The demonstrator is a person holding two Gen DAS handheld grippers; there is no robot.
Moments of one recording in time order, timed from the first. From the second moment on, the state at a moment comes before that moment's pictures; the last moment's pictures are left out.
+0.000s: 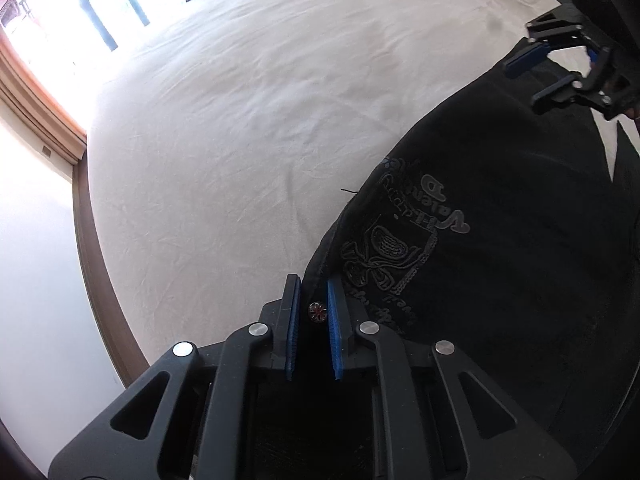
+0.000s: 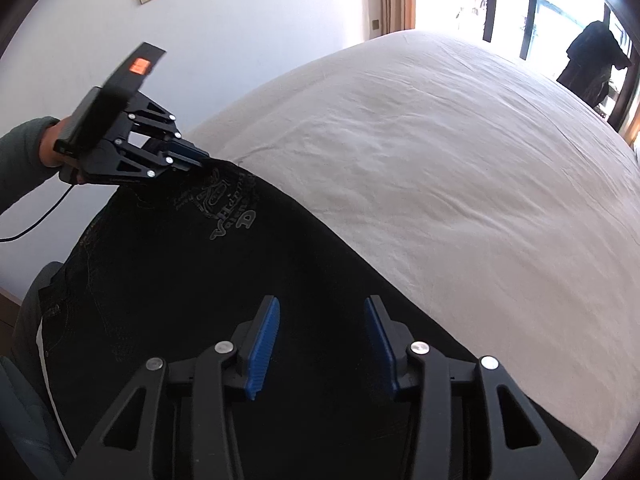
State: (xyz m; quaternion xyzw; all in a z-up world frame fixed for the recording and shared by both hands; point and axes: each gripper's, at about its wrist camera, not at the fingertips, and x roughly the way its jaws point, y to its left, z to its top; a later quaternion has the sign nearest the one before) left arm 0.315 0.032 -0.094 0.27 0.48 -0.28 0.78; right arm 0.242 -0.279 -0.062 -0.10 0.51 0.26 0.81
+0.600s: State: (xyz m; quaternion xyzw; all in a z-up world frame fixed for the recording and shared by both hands) left arm 0.241 0.029 -0.058 0.30 0.39 -0.29 0.82; right arm 0.278 -0.231 -0.078 -0.22 0.52 0.31 0.77
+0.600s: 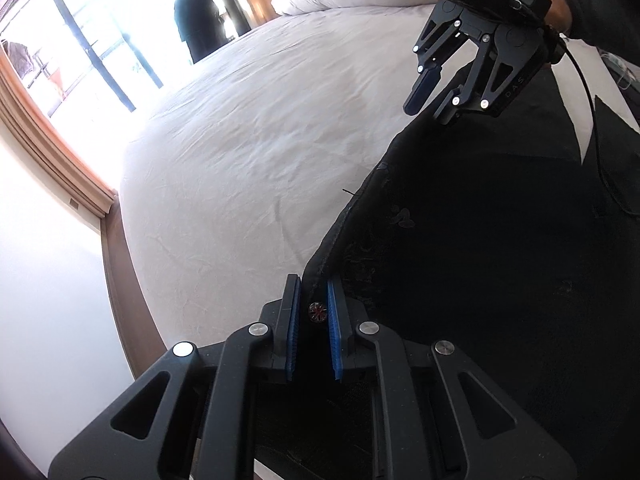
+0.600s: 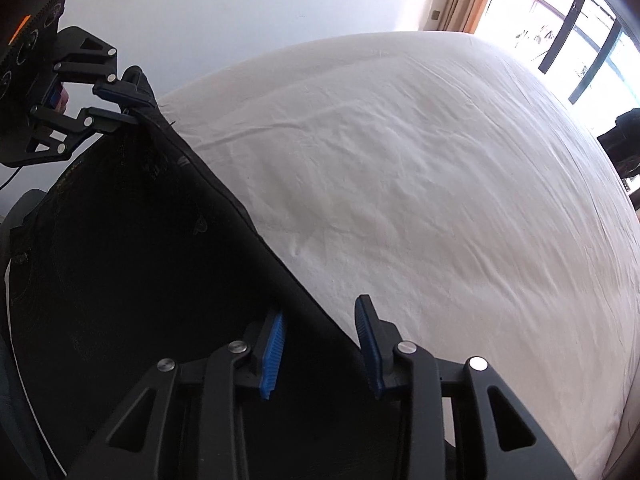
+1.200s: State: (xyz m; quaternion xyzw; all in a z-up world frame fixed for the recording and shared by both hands) left arm 0.222 0.024 -0.030 0.27 0.37 -0.28 0.84; right arm 0.248 -0.227 -0.053 -0.10 0.52 0.27 0.80
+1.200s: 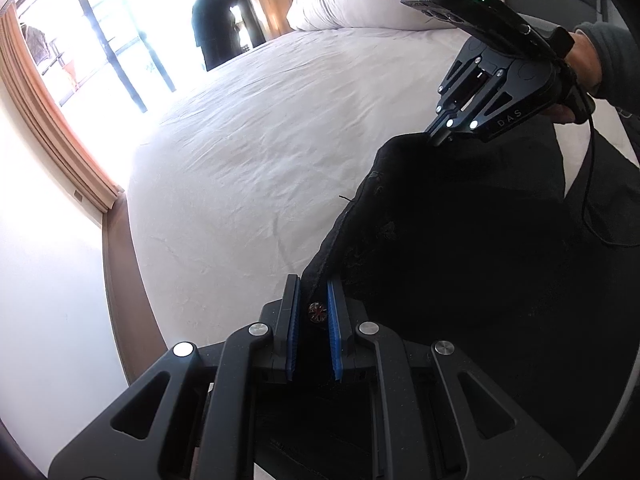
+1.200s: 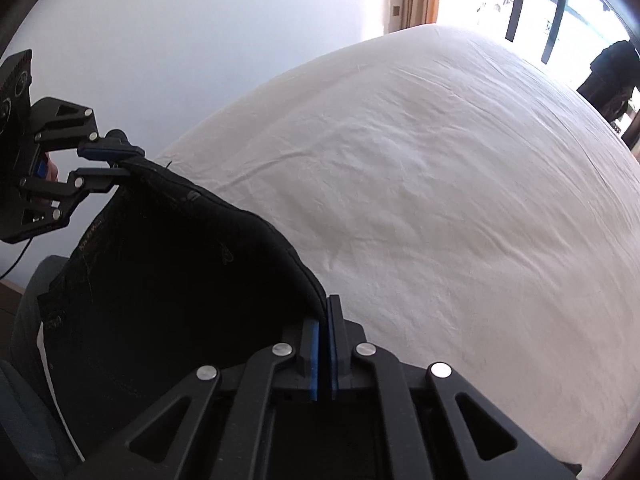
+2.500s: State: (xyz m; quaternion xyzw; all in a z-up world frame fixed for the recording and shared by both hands) left arm -0.016 0.037 -0.079 0.35 0.39 -0.37 0.76; right arm -0.068 -0.157 -0.072 -0.10 0.48 0.22 0.84
